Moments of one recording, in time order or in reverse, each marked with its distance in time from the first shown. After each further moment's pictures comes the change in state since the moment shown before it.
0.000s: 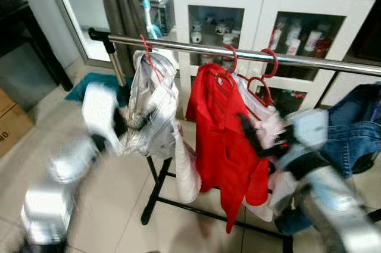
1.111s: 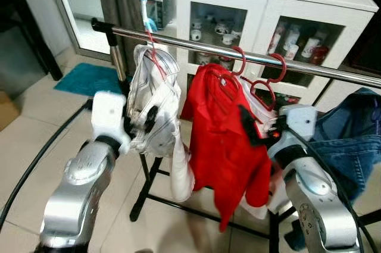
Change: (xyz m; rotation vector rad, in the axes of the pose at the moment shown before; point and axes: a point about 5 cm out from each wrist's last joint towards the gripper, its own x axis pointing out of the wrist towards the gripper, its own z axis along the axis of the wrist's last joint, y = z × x) left arm 0.010 -0.012 0.016 0.018 -0.048 0.136; right arm 0.024 -0.020 -0.021 0.073 0.033 -0.183
